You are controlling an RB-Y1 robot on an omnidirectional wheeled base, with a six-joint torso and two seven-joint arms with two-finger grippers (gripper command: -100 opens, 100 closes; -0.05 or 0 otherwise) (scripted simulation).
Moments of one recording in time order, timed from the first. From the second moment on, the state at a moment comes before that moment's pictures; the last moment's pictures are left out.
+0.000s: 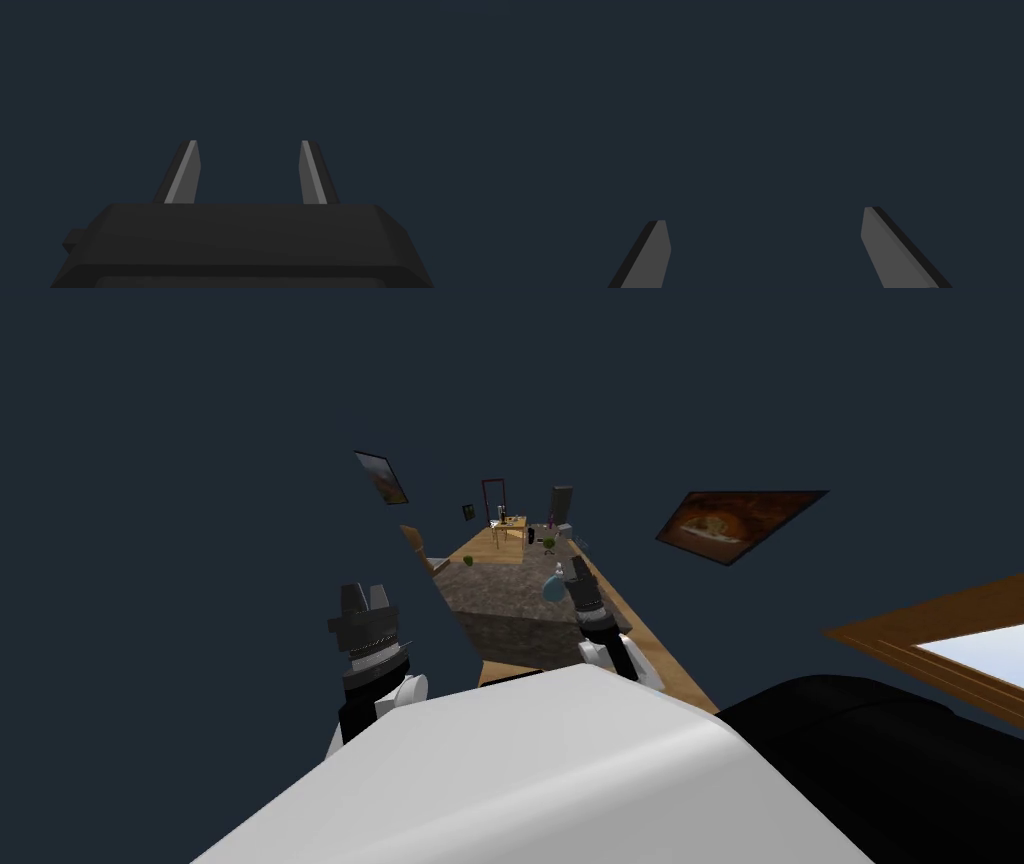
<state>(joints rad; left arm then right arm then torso) 0.50 -0.01 0.04 -2.28 -0.01 -0.61 -0.07 0.47 -0.21 0.02 -2.25 0.13 -0.59 0.02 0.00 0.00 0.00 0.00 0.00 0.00</state>
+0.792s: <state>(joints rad) 0.50 -0.01 0.04 -2.28 -0.01 -0.61 -0.07 0.46 -0.46 0.05 -2.15 0.18 -0.64 -0.02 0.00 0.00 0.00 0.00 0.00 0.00</state>
